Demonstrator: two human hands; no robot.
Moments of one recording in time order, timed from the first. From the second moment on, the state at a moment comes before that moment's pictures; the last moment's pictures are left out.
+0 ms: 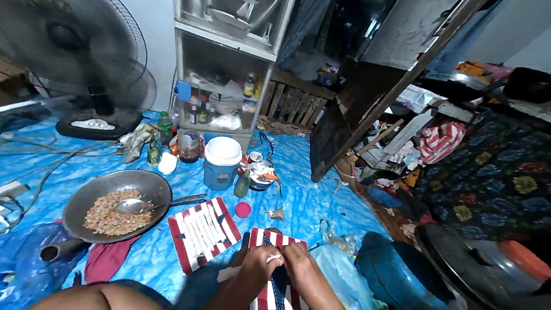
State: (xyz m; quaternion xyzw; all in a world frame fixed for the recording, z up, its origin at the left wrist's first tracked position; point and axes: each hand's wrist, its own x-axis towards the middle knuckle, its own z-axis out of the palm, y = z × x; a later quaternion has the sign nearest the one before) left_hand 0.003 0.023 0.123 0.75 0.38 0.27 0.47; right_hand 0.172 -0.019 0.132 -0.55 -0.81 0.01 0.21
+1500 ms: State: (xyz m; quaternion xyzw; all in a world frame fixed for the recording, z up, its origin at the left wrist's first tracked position) left_hand -0.018 0.021 0.103 0.57 0.39 0.48 0.55; right_hand 0.173 -0.009 0.117 -0.61 -0.39 0.33 0.61
